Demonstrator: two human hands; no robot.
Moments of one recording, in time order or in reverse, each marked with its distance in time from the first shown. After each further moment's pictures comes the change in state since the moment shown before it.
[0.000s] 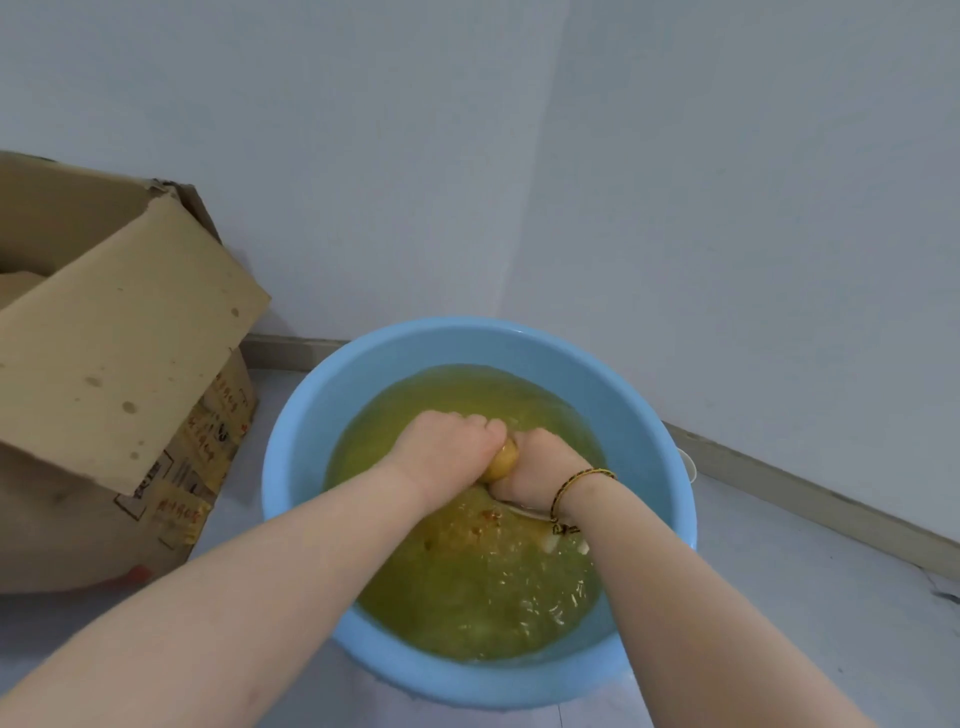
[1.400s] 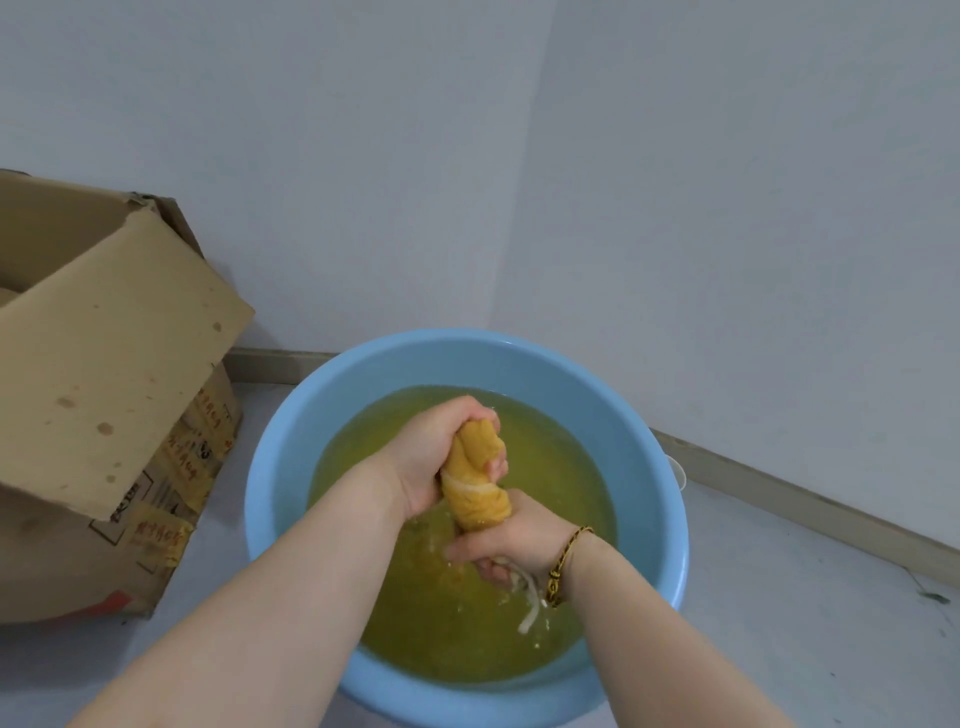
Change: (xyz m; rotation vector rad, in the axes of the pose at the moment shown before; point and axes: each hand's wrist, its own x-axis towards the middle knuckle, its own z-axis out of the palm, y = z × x) left_hand -0.001 -0.003 -0.014 -2.123 -0.084 -0.363; right_hand -0.026 -0.004 0.023 0.889 -0.230 0.034
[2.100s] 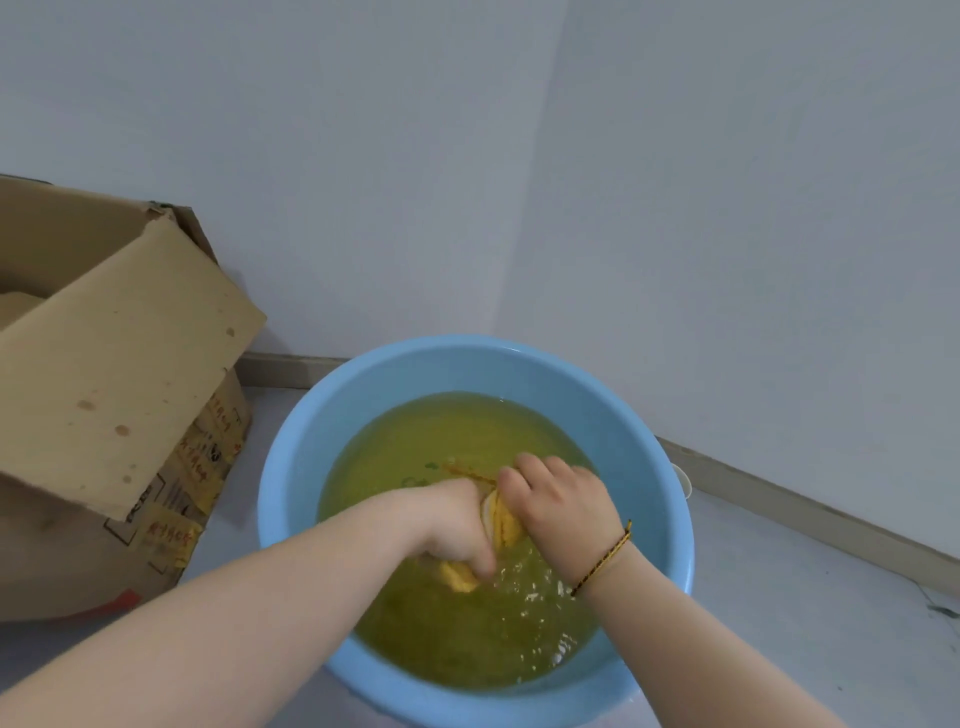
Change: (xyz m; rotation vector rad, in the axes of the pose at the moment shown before) left_hand -0.004 -0.019 -0.001 1.205 -0.134 -0.346; right_hand 0.007 0.015 -0.018 -1.482 0.798 -0.650
